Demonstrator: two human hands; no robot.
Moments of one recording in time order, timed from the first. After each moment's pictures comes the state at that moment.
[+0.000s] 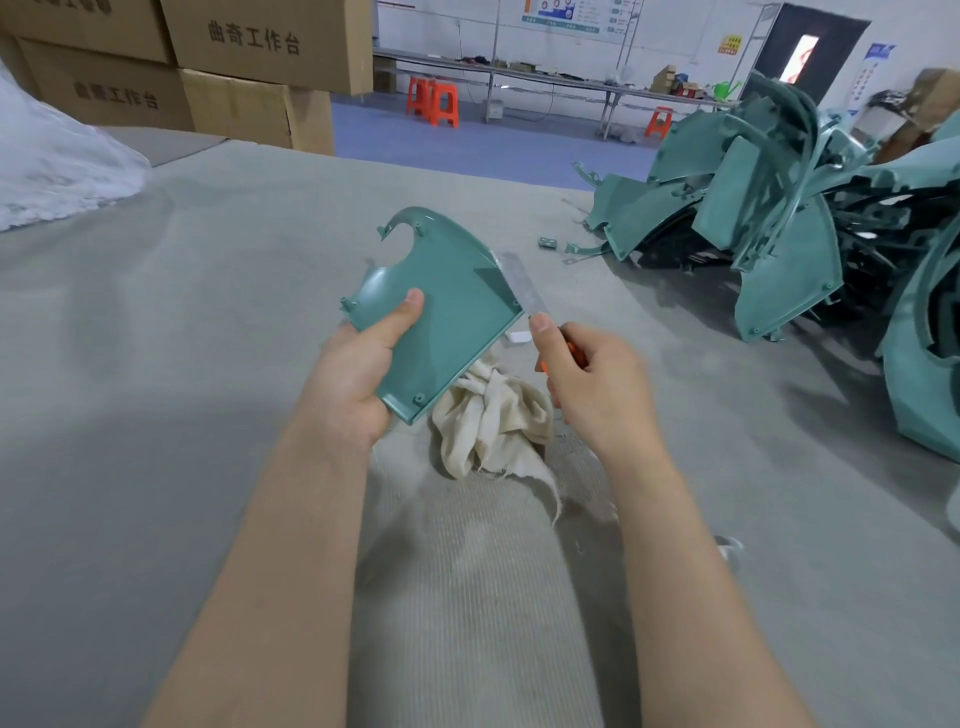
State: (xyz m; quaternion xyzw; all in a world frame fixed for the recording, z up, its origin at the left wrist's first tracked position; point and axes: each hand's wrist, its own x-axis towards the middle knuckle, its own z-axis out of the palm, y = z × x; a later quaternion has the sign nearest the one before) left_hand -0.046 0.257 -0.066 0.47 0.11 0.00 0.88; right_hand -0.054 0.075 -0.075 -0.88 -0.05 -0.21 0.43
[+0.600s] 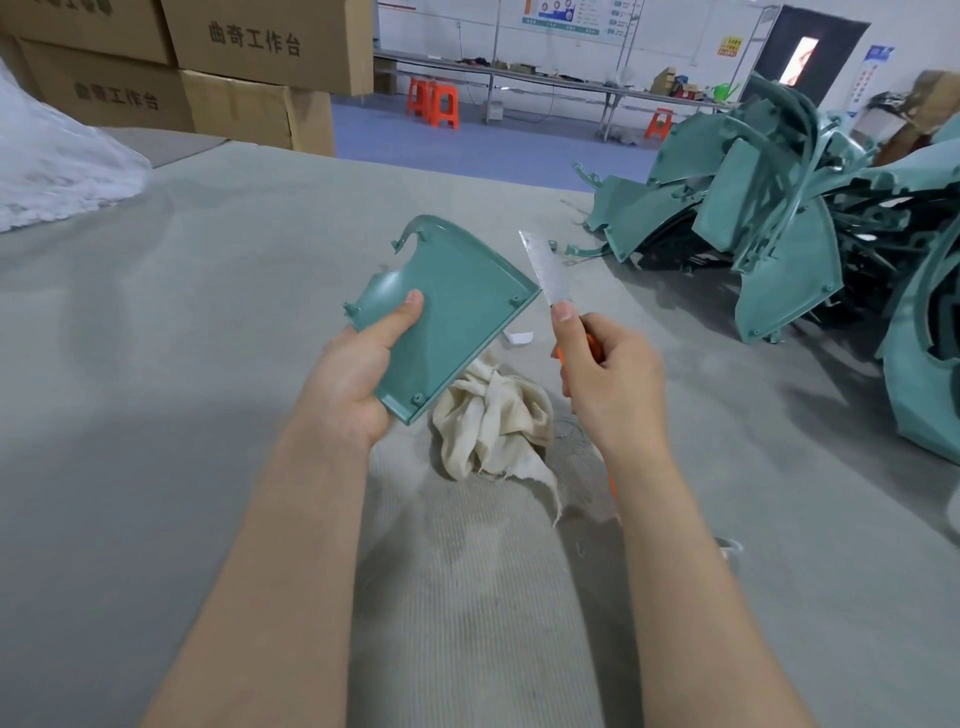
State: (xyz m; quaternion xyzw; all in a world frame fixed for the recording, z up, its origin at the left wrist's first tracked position) left_hand -0.048 0.258 -0.064 0.46 0.12 -0.03 0.88; right_hand -0.053 0.073 -0.074 -0.85 -0.02 -0.26 0.46
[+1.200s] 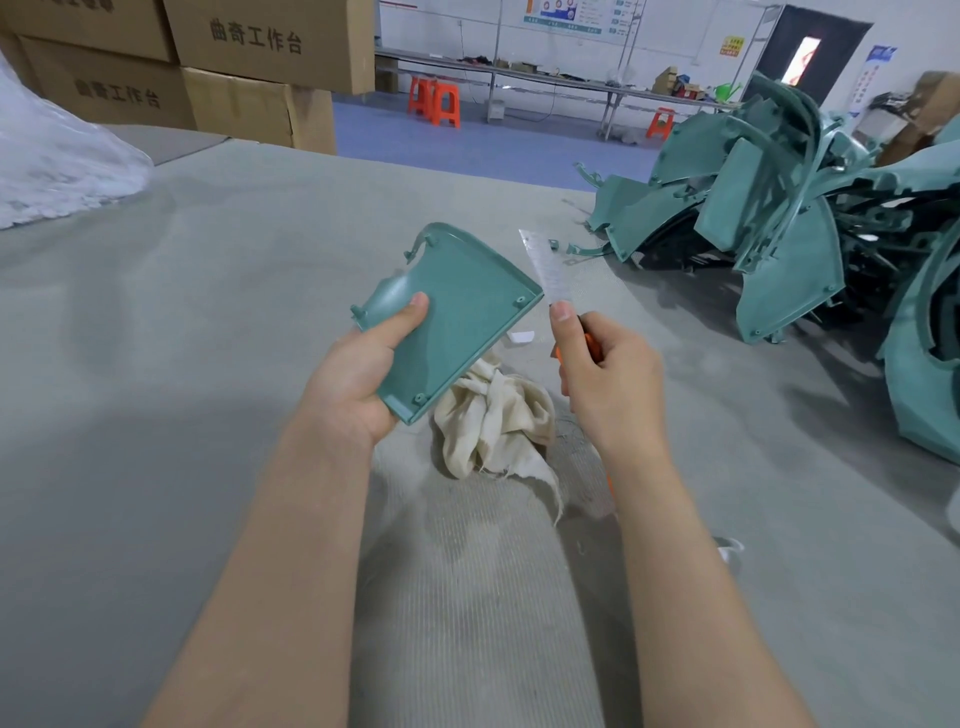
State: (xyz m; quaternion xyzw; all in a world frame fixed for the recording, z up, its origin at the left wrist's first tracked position) left_hand -0.046 0.260 -0.067 0.46 0.12 -0.06 0.88; right_hand -0.056 0.076 -0.073 -0.85 -0.02 -0.26 0.47
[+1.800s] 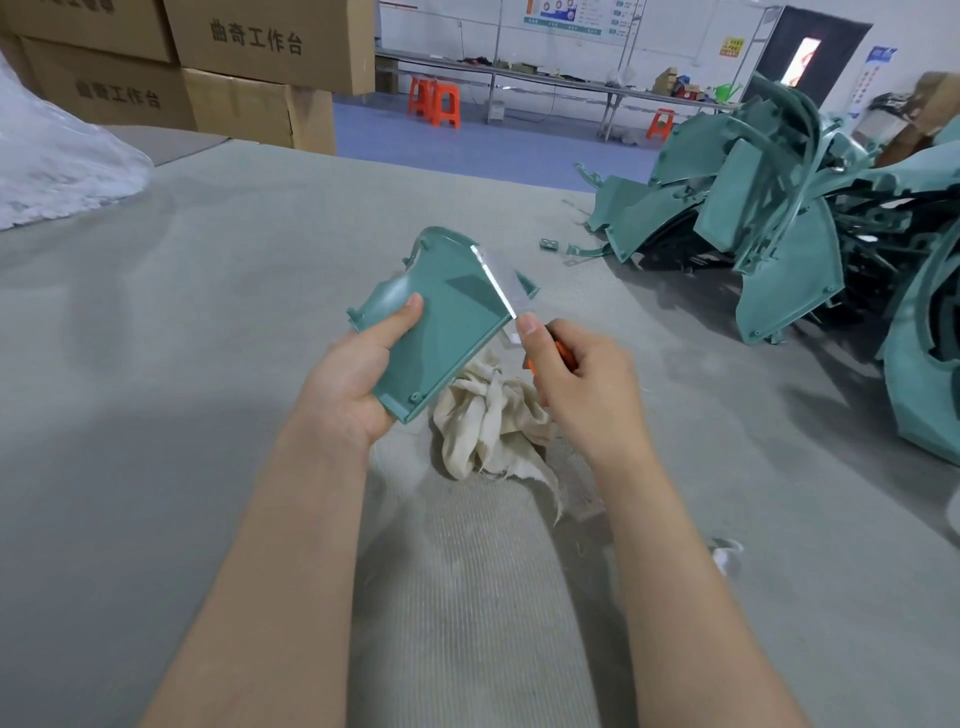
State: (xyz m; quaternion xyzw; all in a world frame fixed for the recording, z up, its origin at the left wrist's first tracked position) left_hand -0.046 0.262 -0.067 0.46 0.14 -0.06 0.87; right_hand -0.059 0.086 -0.073 -0.85 -0.08 -0.22 0.47
